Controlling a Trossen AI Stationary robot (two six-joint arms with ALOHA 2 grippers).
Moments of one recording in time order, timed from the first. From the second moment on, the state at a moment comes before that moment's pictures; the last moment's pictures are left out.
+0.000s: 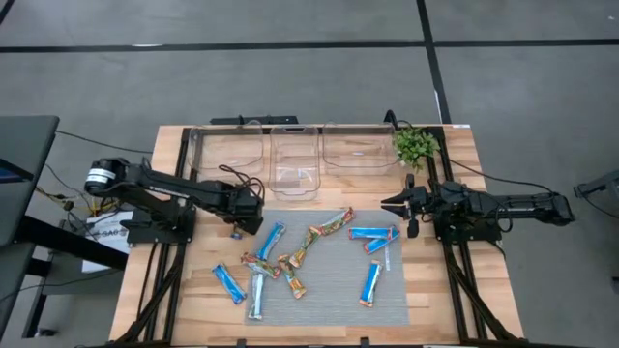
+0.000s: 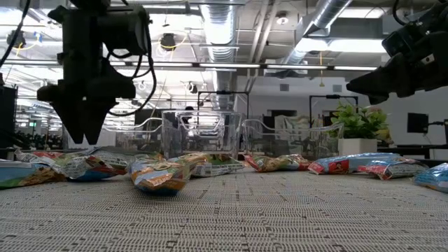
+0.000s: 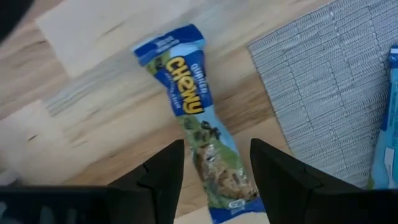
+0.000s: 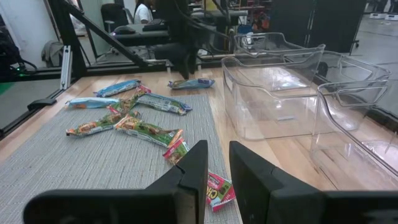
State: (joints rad) left arm -0.03 1.39 0.76 -0.88 -0.12 -1.12; right arm -0.04 0.18 0.00 0.01 0.00 0.01
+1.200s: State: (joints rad) left arm 0.00 1.46 0.67 -0.70 -0.11 -1.06; right arm -0.04 0.18 0.00 0.01 0.00 0.01
